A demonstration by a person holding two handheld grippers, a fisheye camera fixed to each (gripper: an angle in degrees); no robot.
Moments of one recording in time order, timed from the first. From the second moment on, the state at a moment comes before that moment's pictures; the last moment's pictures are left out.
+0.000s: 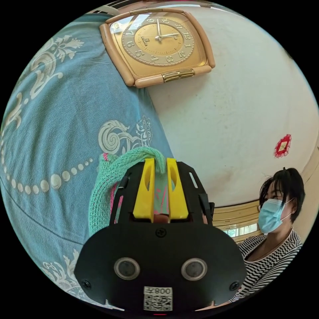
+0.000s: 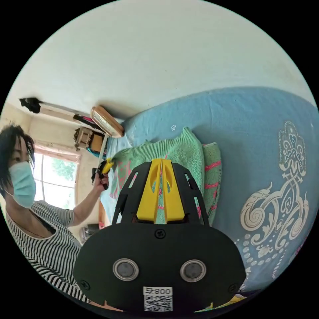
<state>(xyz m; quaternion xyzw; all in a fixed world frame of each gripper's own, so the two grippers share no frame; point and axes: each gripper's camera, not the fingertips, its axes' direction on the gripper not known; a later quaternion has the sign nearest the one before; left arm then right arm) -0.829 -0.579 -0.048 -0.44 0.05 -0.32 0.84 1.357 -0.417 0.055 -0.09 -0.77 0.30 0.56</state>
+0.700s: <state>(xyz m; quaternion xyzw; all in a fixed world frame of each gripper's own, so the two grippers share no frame) -0.611 -0.417 0.053 -0.68 0.09 0.12 0.72 1.316 -0.500 -0.121 -0.06 -0.66 0.13 0.74</state>
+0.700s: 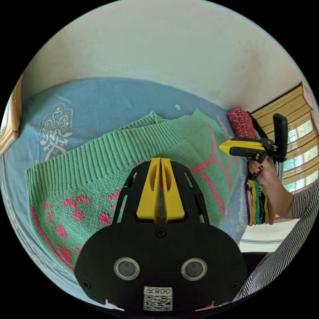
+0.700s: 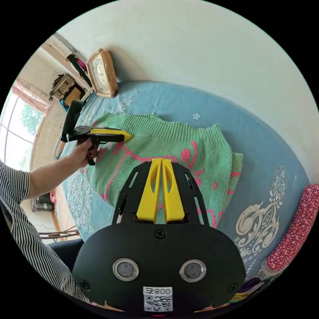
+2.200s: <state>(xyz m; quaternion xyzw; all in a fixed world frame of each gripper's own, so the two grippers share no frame) -0.537 -0.231 -0.019 -0.62 0.08 0.23 0.74 1.278 -0.436 -0.216 -0.05 -0.55 0.15 0.82</state>
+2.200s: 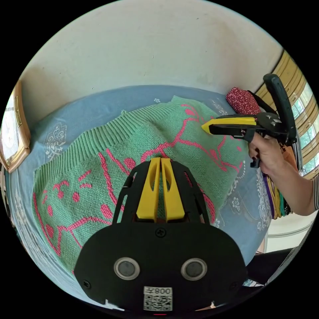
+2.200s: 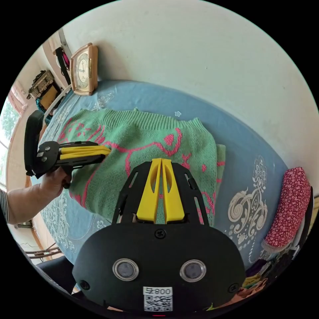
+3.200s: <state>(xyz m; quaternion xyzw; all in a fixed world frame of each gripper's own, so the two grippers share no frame) -0.616 -0.232 -0.080 -0.64 0.10 0.13 0.75 1.314 -0.253 -0.154 -0.15 -0.58 0.24 0.76</state>
